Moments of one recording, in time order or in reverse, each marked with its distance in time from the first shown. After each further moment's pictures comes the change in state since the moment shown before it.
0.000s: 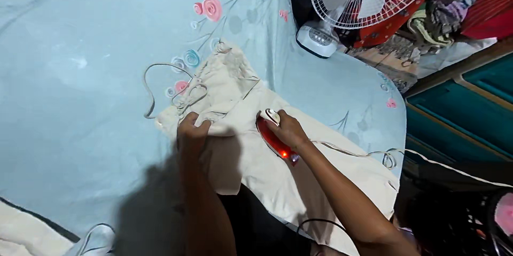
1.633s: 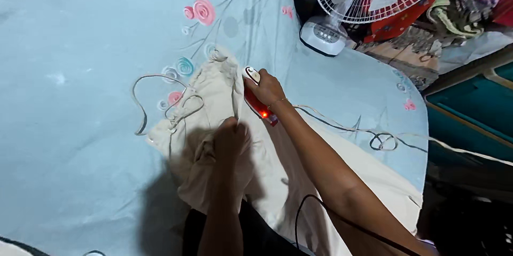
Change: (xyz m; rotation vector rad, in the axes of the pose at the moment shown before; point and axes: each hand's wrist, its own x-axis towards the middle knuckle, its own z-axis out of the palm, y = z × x) left_hand 0.001 0.069 0.063 0.191 -0.261 -0.039; right_hand 0.130 -0.058 -0.021 0.050 0.188 -0.168
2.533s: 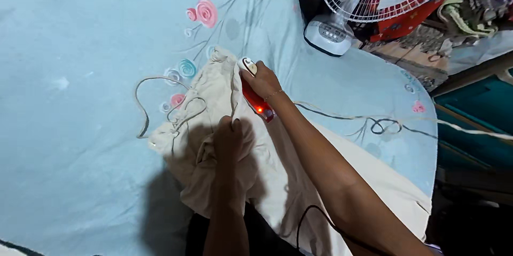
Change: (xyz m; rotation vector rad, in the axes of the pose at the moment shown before) left_hand 0.010 -0.006 0.004 -0.089 0.141 -0.037; right_hand 0.023 -0.020 0.000 0.091 -0.028 0.016
